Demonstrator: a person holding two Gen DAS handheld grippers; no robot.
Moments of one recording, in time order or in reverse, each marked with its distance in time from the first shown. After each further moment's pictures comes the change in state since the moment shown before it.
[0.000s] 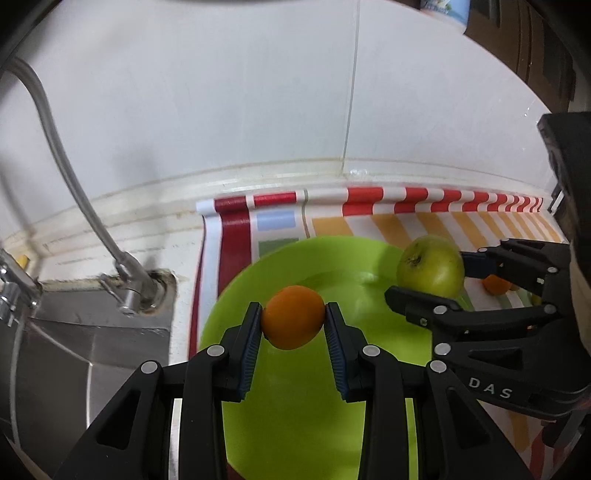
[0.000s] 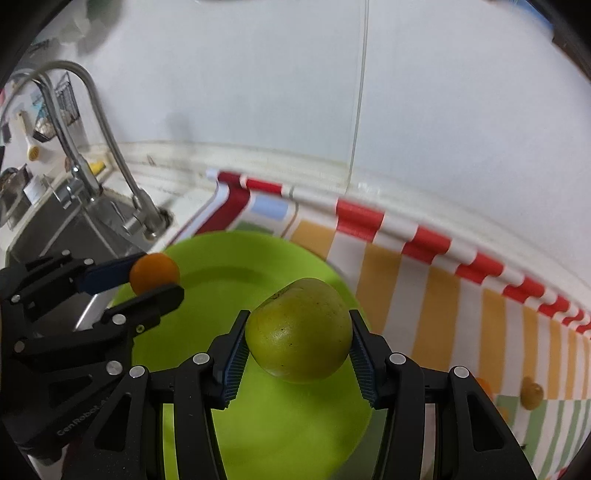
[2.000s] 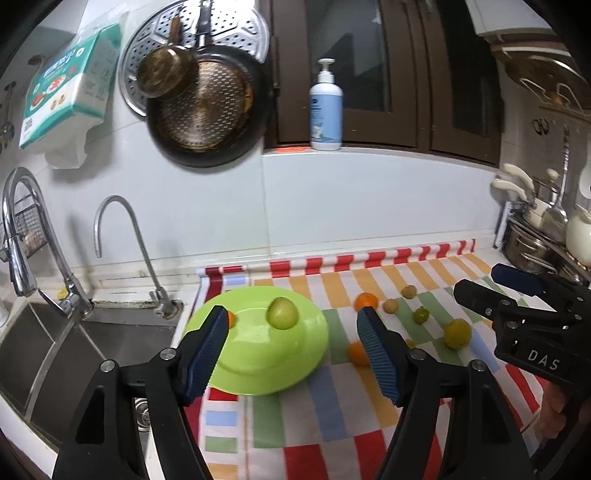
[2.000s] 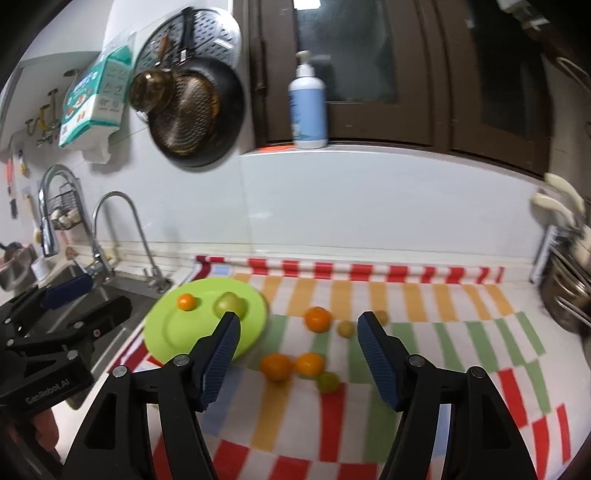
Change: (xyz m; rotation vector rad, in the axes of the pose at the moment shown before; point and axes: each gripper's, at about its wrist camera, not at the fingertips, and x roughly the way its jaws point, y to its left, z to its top) left arm -0.220 -0.130 -0.069 0.029 -0.365 0.056; right arm -0.255 -0.051 -0.156 0.202 -0.425 -0.170
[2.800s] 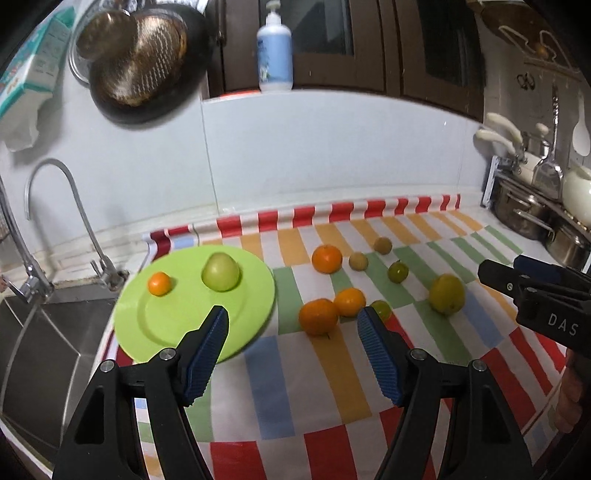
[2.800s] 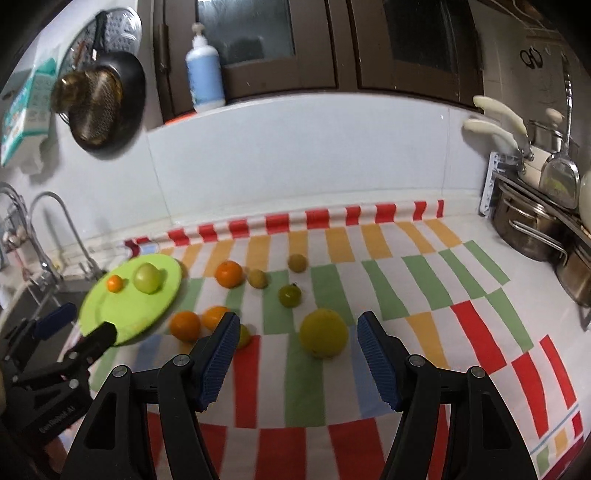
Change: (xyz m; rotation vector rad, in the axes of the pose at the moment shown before) left arm 0.071 -0.058 -0.045 0.044 0.116 -0.059; right arm 0.021 -0.080 -0.060 0.161 0.097 -0.173
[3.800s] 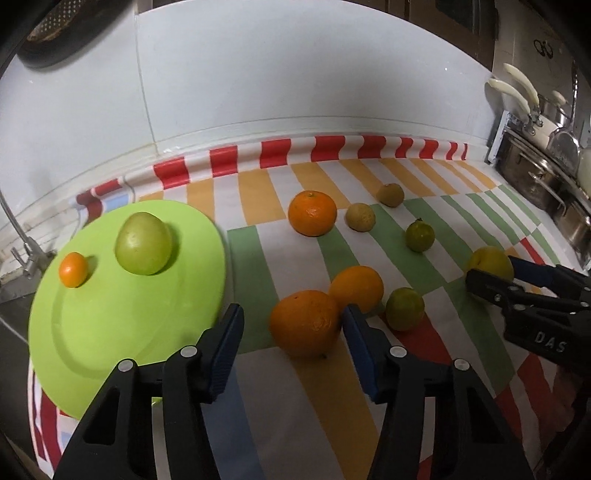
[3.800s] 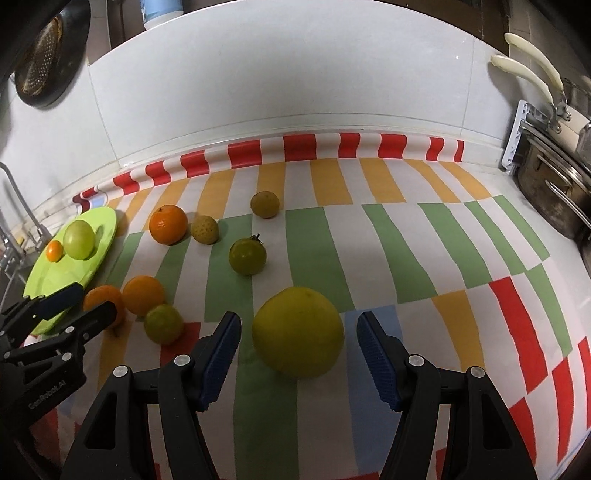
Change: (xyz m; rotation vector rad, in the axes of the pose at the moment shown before) left arm 0.113 -0.008 0.003 0.019 0.212 -0.120; right arm 0.110 -0.014 -0.004 -0.013 0.223 -0.039
